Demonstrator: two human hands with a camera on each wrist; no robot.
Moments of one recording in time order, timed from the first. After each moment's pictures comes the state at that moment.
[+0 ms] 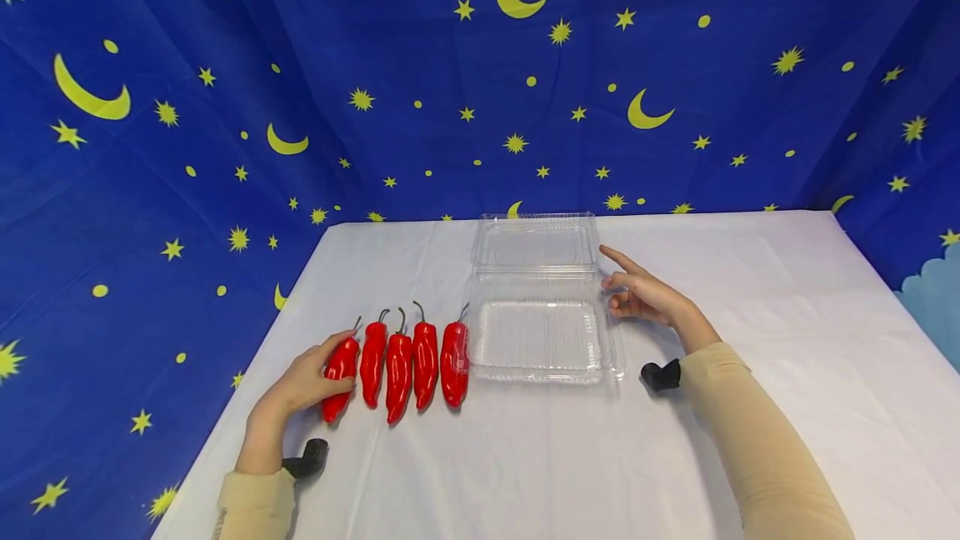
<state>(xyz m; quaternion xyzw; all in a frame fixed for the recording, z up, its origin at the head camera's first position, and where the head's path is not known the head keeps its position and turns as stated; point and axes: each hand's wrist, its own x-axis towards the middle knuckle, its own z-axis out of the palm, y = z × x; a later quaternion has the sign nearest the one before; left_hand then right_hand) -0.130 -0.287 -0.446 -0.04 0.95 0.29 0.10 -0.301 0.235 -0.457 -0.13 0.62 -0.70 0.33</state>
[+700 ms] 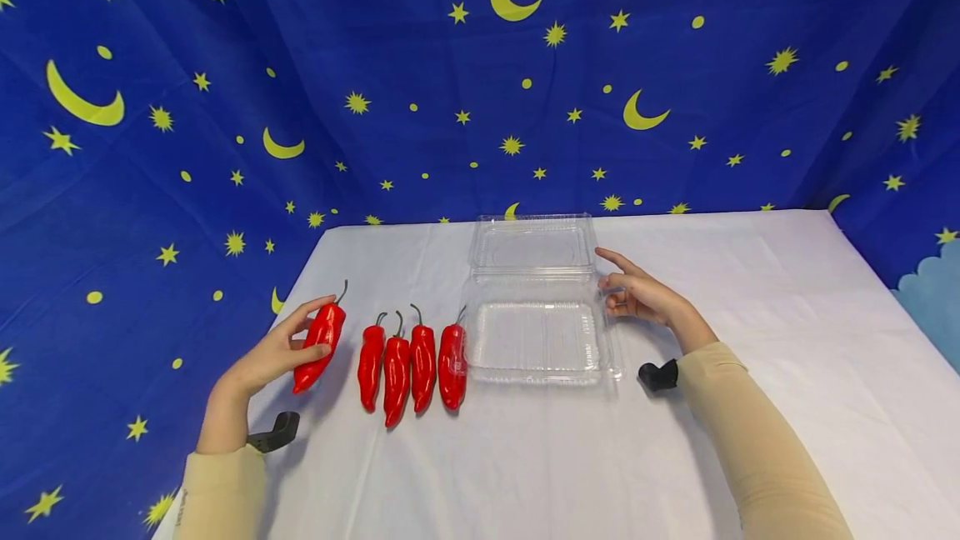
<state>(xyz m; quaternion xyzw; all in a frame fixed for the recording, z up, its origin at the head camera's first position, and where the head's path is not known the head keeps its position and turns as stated) -0.147 -0.314 -0.401 0.04 0.85 0.51 0.11 -0.302 0.232 -0.456 -0.10 0.64 -0.70 0.31</state>
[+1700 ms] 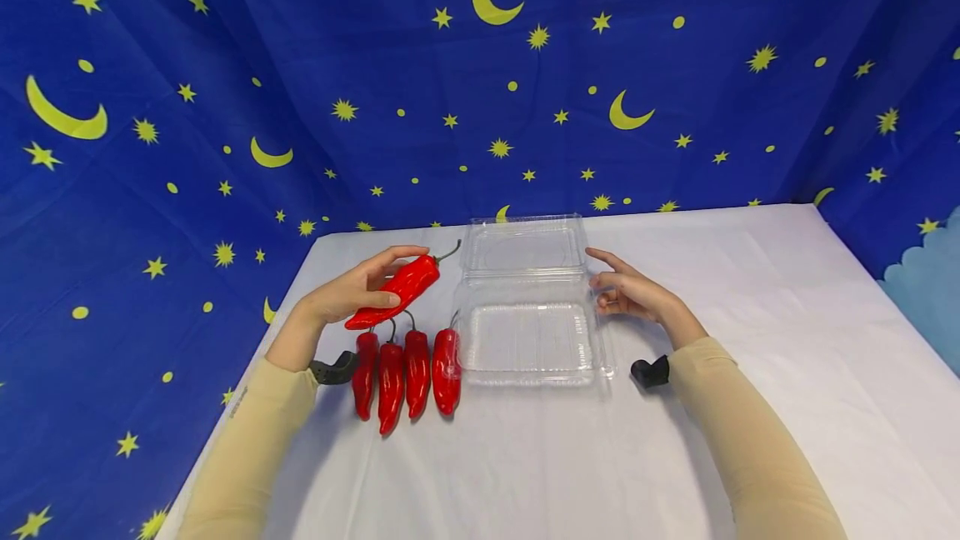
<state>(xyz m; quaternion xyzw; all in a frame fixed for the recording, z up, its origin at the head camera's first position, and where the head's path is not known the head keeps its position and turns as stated) -0.229 -0.206 -0.346 0.27 0.74 0.57 0.23 -0.302 0.233 -0.455 -0.10 0.64 -0.69 0.31</state>
